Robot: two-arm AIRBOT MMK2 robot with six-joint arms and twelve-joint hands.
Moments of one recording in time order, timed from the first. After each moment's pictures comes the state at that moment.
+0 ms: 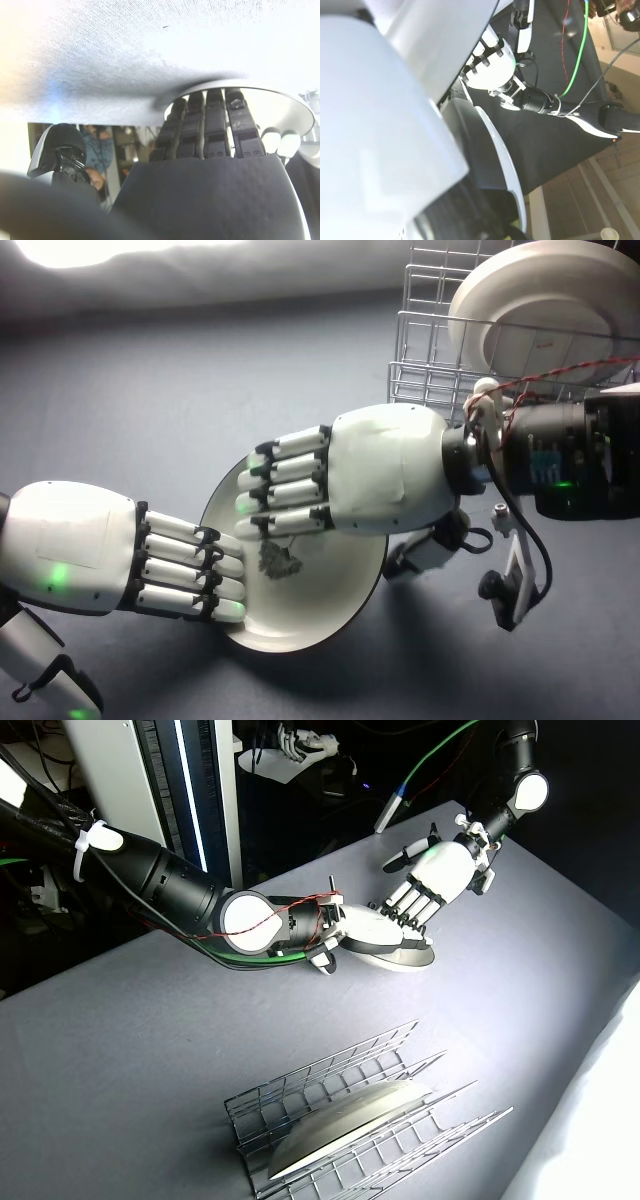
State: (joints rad) left arm 0.72 -1.09 1.56 1.55 -1.10 0.11; right arm -0.41 -1.39 1.33 -1.09 0.48 -0.57
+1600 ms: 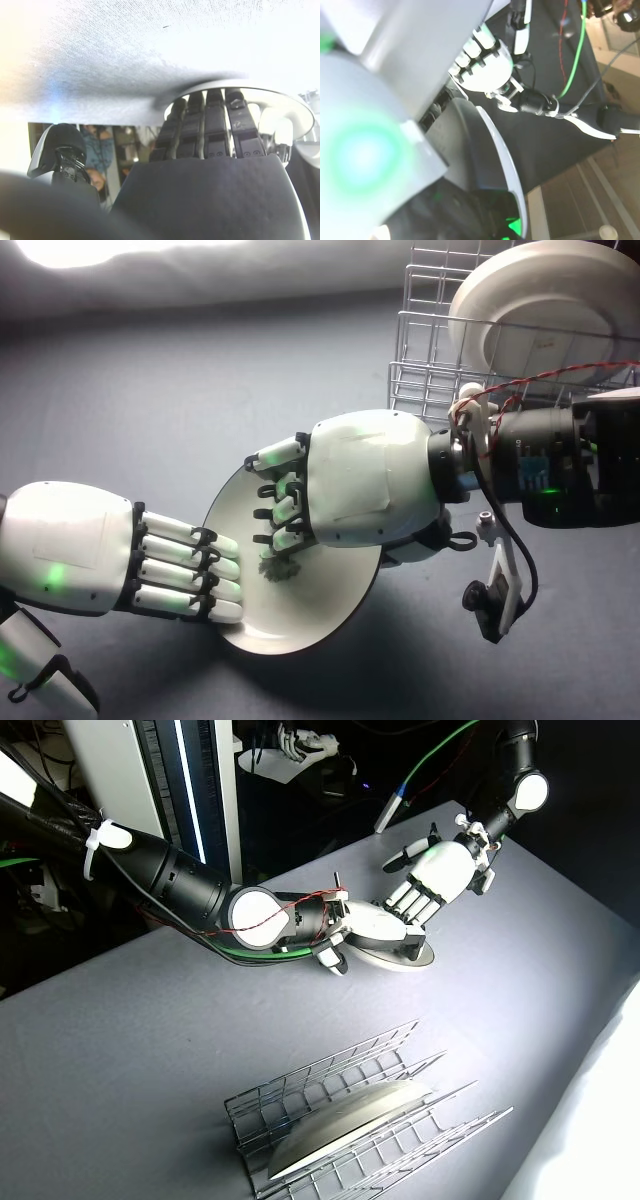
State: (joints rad) left arm 0.71 -1.08 1.56 1.55 -1.10 0.11; right arm -0.41 -1.40 1.31 -1.08 0.49 -0.58
